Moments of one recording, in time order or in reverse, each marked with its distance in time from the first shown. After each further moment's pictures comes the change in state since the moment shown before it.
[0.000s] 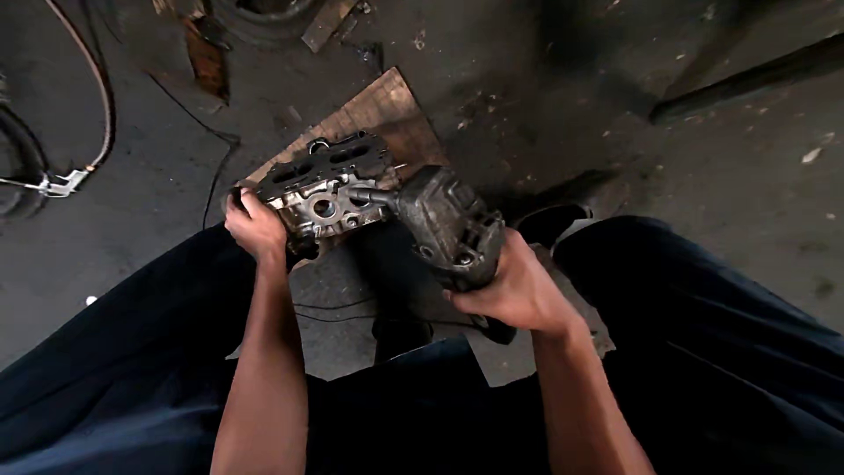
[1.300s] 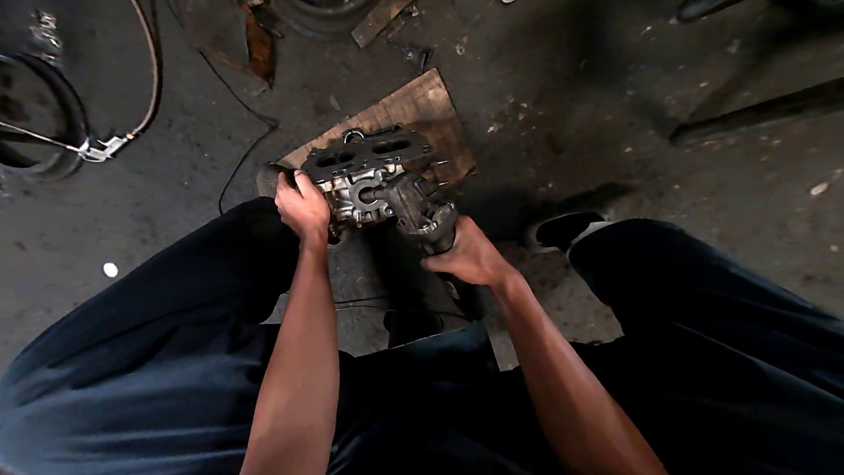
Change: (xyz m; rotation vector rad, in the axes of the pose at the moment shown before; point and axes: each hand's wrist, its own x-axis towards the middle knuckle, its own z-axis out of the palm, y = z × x) left_hand -0.006 -0.004 -0.003 0.000 -0.052 -0.040; right_hand 0.044 0.032 0.070 -0.094 -0.186 0.246
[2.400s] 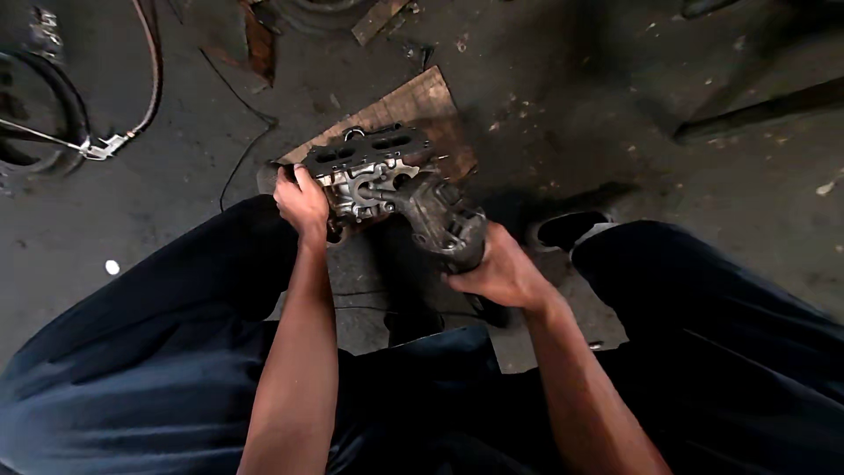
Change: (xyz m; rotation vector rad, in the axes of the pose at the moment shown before) left_hand 0.005 0.004 -0.001 -0.018 -0.020 0.003; right_hand -0.041 -0.018 -0.019 -0.084 0.077 -0.152
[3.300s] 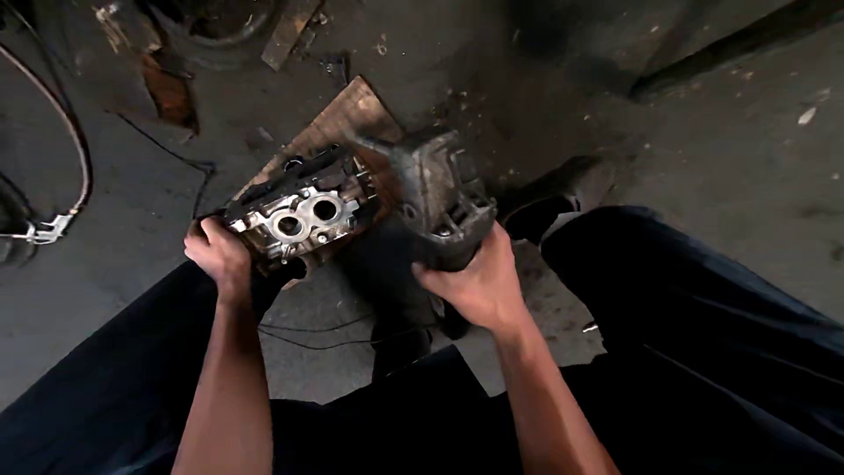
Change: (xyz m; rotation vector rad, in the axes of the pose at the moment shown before) left_hand 0.014 0.016 -0.003 0.059 -0.008 0.099; right_hand -0.001 0.011 -0.037 0.253 0.570 0.043
